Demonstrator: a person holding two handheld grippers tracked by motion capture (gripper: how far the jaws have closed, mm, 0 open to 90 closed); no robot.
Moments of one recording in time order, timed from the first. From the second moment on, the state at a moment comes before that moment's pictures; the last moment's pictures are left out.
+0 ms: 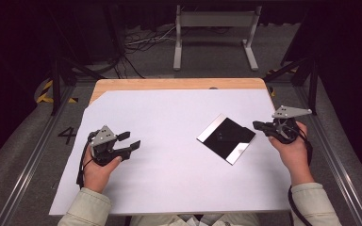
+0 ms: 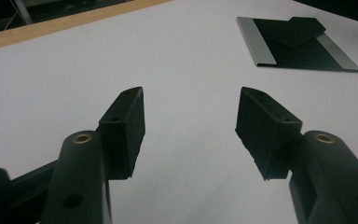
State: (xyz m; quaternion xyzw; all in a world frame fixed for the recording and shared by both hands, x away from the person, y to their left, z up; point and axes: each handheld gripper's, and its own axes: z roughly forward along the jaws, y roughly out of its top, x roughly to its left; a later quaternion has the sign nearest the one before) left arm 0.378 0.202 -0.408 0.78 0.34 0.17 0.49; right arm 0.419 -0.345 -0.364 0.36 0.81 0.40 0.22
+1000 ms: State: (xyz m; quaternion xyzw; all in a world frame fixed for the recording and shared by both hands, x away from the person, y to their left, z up) left arm 0.381 0.196 -0.414 0.79 0.35 0.16 0.48; right arm 0.474 -0.353 -0.403 0.45 0.83 0.29 0.17
